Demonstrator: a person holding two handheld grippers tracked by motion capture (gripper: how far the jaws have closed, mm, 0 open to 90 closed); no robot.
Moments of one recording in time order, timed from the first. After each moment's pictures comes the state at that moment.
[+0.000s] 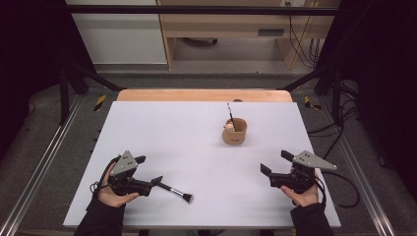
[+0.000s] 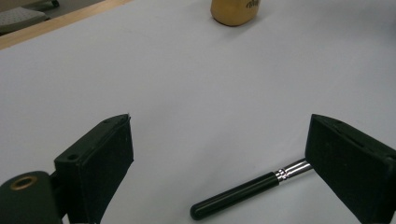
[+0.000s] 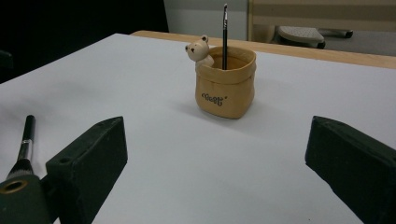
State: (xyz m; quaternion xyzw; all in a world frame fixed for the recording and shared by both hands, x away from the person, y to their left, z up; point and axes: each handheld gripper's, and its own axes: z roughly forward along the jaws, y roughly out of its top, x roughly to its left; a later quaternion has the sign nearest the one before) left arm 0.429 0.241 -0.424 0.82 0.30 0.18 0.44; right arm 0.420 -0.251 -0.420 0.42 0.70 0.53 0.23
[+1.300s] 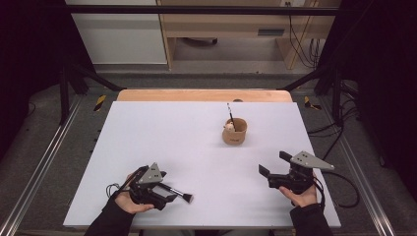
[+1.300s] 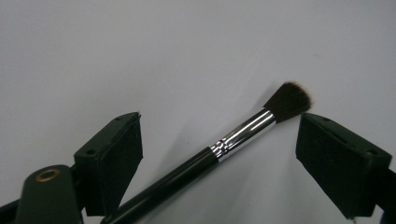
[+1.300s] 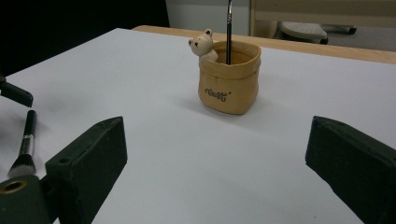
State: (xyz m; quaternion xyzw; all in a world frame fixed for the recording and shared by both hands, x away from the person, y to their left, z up) left arm 0.425 0.196 -0.455 0.90 0.22 0.11 0.37; right arm 0.420 -0.247 -0.423 0.42 0.71 0.52 0.22
